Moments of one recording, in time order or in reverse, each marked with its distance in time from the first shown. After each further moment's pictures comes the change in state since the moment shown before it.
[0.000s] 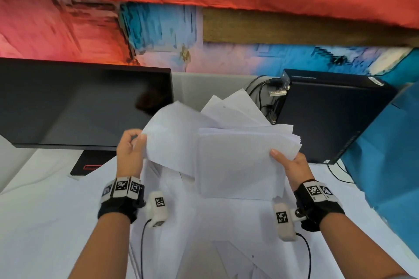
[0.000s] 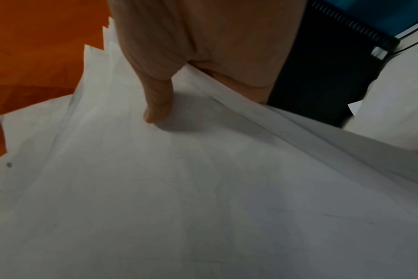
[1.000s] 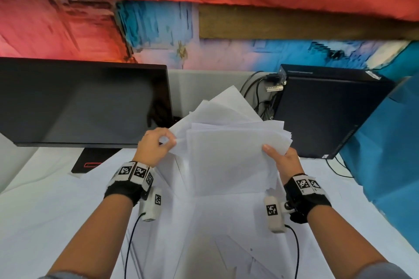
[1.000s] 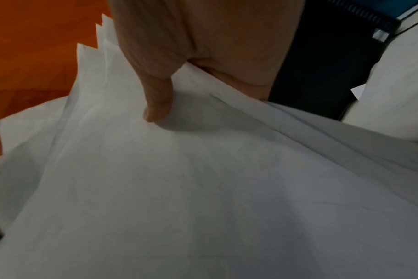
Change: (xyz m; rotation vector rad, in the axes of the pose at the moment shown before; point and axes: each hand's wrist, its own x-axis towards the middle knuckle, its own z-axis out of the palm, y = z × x) left_hand 0.014 -0.001 0.027 0.597 -0.435 0.173; right_hand 0.010 0.016 0.005 0.044 -0.018 -0.057
